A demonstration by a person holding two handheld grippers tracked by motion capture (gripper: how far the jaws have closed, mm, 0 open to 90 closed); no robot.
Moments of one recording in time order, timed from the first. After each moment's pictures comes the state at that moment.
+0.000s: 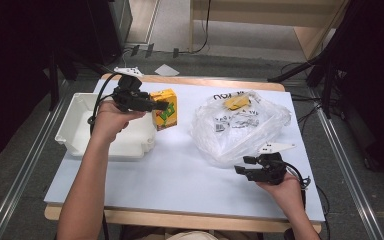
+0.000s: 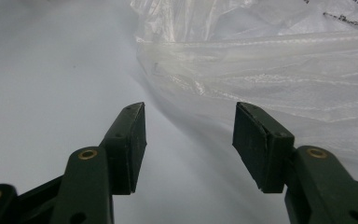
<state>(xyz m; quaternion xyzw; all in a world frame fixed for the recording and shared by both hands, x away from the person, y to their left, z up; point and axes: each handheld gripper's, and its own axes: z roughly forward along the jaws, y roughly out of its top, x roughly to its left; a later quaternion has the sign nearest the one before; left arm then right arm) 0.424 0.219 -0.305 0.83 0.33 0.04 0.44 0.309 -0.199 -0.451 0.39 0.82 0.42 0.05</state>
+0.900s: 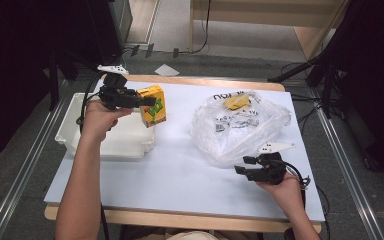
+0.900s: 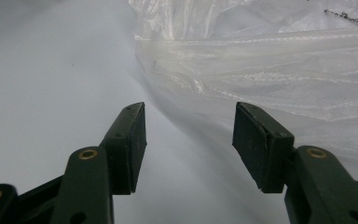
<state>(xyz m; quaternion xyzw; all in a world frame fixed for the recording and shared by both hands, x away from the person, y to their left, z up) 0.428 0.254 -0.306 0.81 0.36 0.05 0.45 0.311 -0.199 -0.453 0.39 0.82 0.42 0.05</state>
